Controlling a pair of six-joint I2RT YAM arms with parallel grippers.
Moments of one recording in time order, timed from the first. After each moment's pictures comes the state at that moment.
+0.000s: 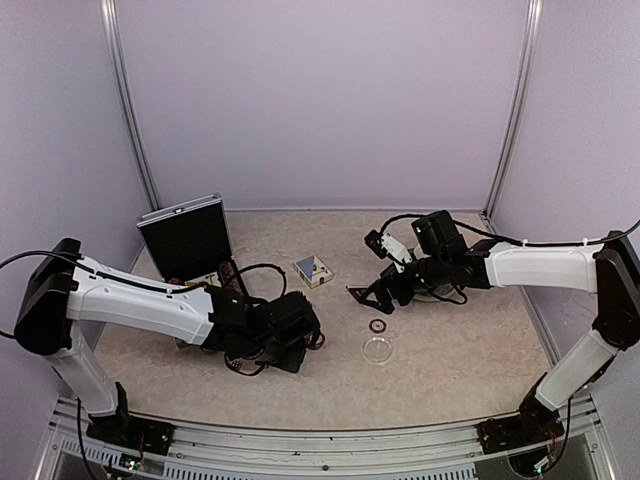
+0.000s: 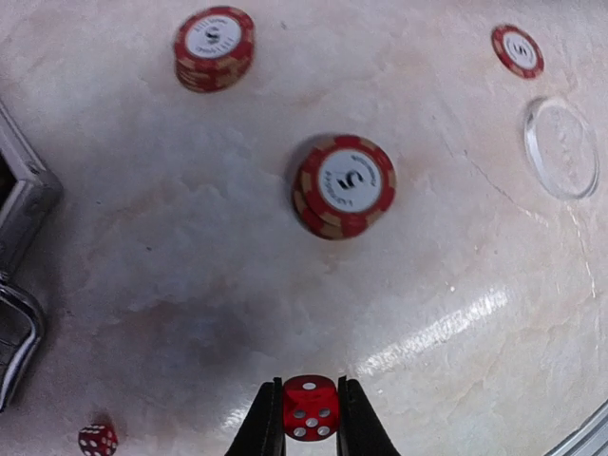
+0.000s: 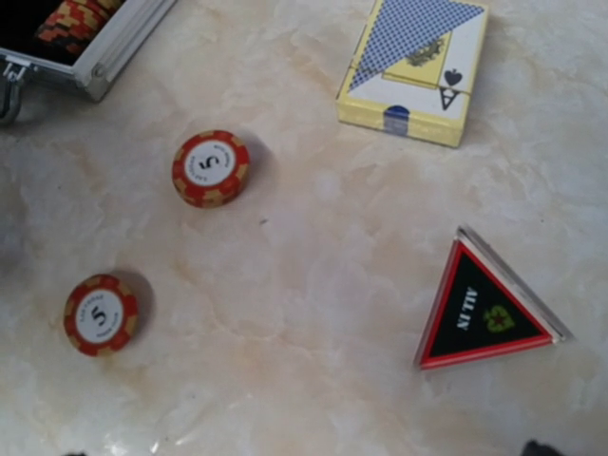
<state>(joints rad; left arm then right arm) -1.21 1.71 1.07 -0.51 -0.34 -0.75 0.65 1.55 0.97 -0.14 -0.31 -0.10</state>
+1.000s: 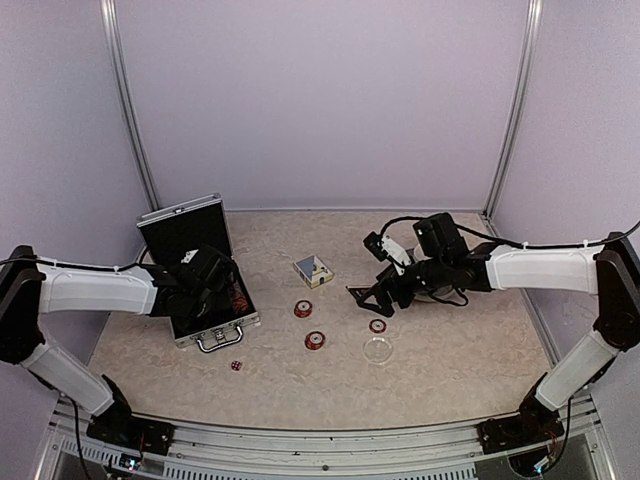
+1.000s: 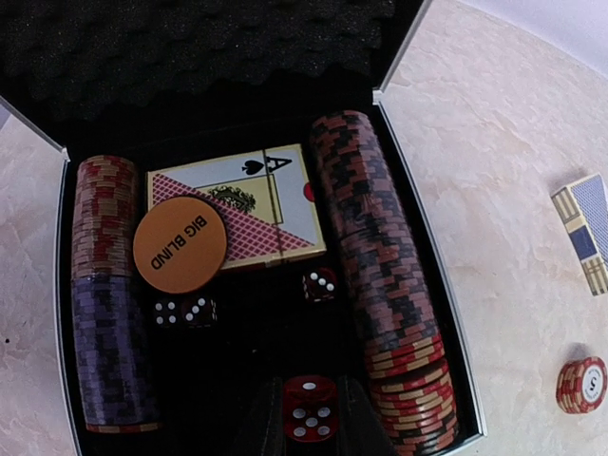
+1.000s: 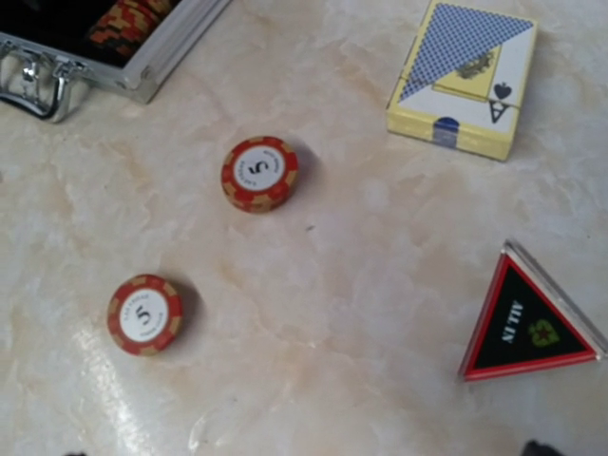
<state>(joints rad) -0.72 1.45 0.77 -0.27 -0.61 -0.80 0.65 1.55 0.94 -0.11 -0.38 -0.11</state>
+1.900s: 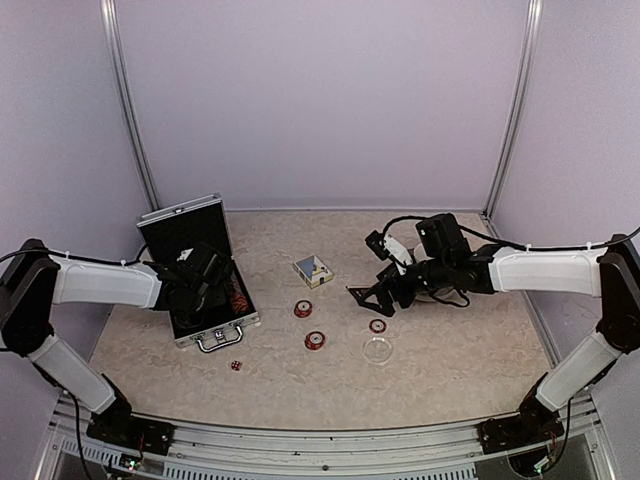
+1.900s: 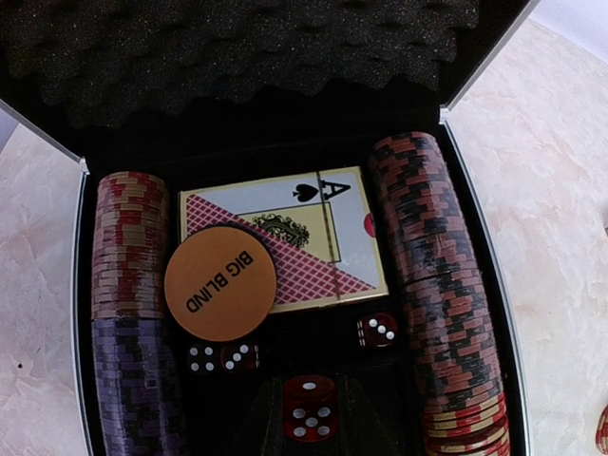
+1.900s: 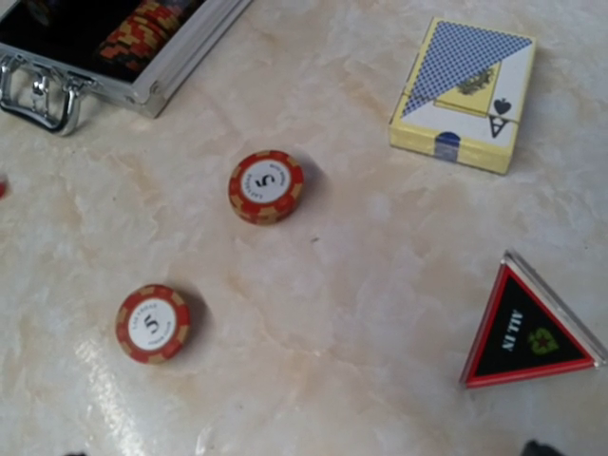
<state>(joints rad) -0.62 1.52 0.77 -0.22 -0.61 -0.75 0.65 1.52 0.92 -0.08 -0.39 -0.10</state>
